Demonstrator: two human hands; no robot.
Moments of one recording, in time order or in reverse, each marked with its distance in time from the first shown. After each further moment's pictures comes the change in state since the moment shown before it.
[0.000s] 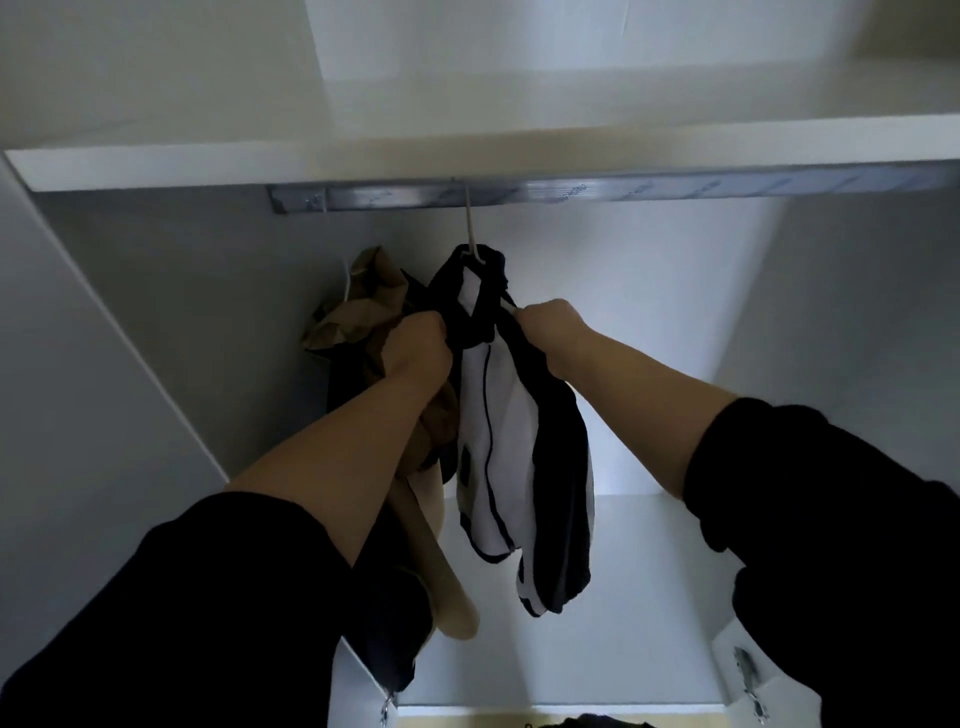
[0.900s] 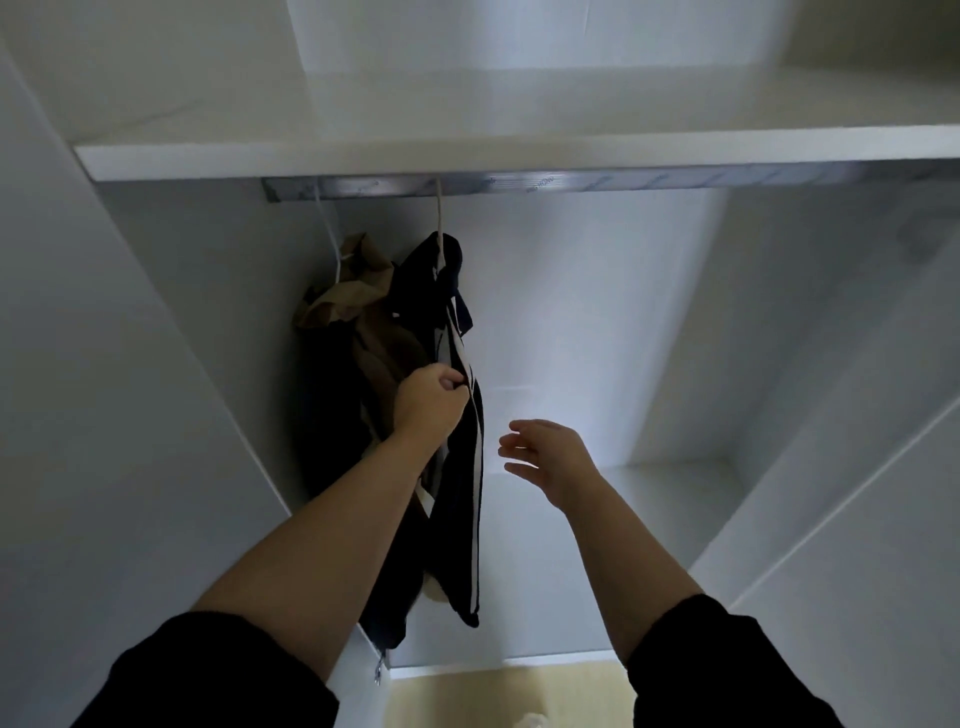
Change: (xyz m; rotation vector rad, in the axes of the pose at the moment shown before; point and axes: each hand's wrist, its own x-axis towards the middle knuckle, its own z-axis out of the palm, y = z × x) left_hand -0.106 0.002 0.019 -0.394 -0.079 -0.142; right_hand -0.119 0.121 0.022 0.670 -0.065 0.269
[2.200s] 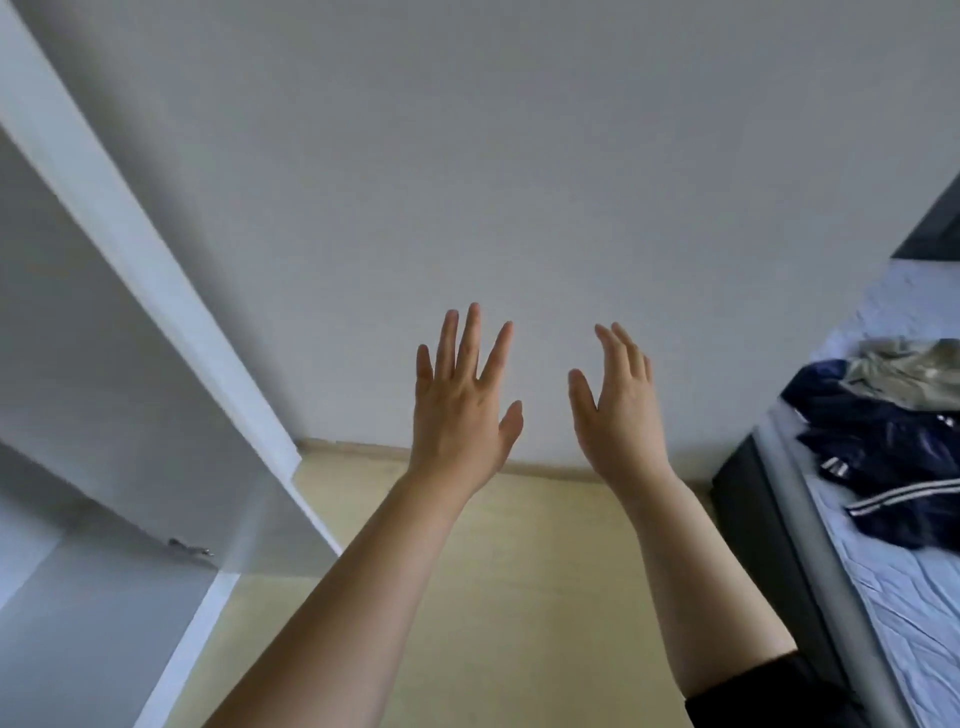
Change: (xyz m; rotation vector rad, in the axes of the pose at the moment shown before) left_hand -0.802 0.228 0.246 0.165 -0.644 1.684; right_hand -0.781 0.188 -0.423 -0.847 1.773 -0.214
